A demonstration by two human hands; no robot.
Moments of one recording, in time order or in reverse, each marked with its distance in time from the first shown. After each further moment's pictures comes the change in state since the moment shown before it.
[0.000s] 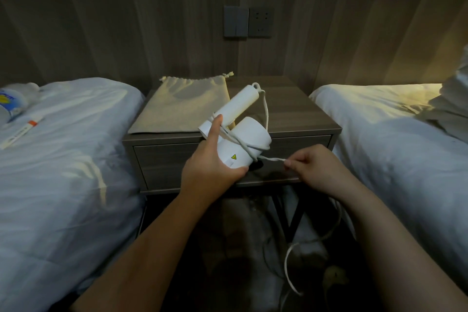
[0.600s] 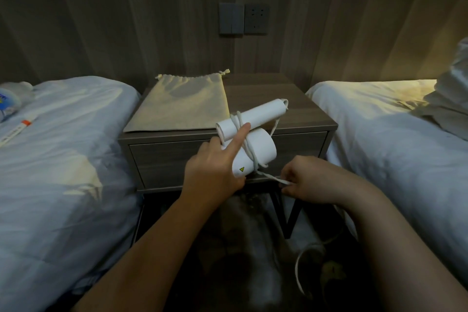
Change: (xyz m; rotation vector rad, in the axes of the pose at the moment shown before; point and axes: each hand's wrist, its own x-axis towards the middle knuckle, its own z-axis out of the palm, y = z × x) left_hand -0.008 -0.009 0.015 0.588 0.203 0.444; right_hand -0.018 -0.019 -0.009 -0.436 -0.348 -0.100
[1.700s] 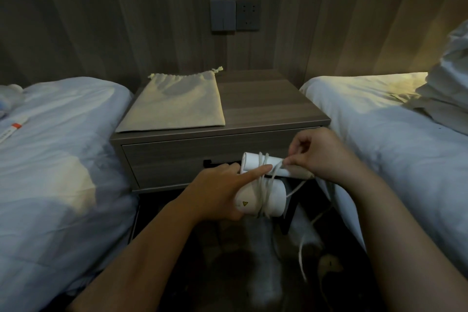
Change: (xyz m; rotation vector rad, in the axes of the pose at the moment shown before) left_hand -0.007 0.002 0.006 -0.157 -0.511 0.391; right_hand 0.004 0.027 -0.007 0.361 0.389 0.124
